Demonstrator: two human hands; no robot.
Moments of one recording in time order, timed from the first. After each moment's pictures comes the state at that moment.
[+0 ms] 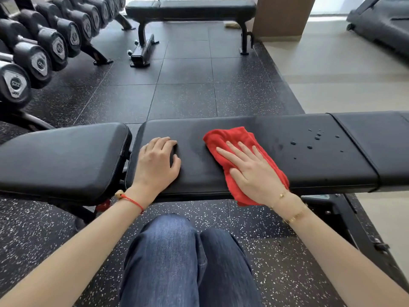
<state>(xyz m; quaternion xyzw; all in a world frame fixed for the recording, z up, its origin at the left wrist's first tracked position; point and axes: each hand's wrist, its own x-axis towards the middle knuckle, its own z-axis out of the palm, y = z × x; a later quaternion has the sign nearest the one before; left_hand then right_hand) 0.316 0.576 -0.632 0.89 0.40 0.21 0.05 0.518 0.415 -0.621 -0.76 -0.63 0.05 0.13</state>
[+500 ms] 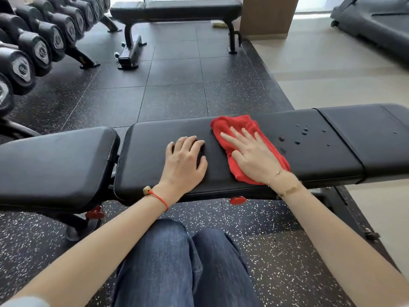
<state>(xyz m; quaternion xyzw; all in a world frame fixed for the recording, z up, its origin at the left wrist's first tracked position) 0.381 0.539 -0.636 0.92 0.34 0.17 0.06 0.561 0.430 -0.619 -0.80 -0.59 0.05 0.12</state>
